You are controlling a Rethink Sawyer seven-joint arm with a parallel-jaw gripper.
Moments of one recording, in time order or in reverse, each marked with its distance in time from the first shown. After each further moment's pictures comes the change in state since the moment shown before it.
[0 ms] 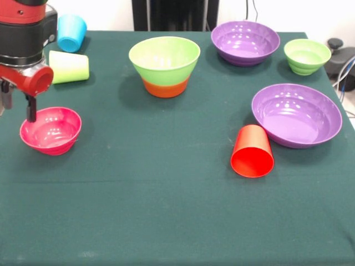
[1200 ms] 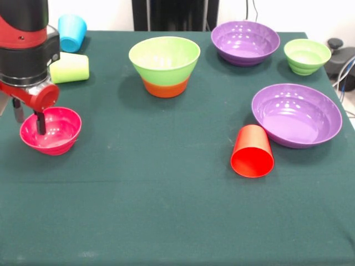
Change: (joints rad) arm -0.045 0.071 0.040 -0.011 0.023 0.000 0.000
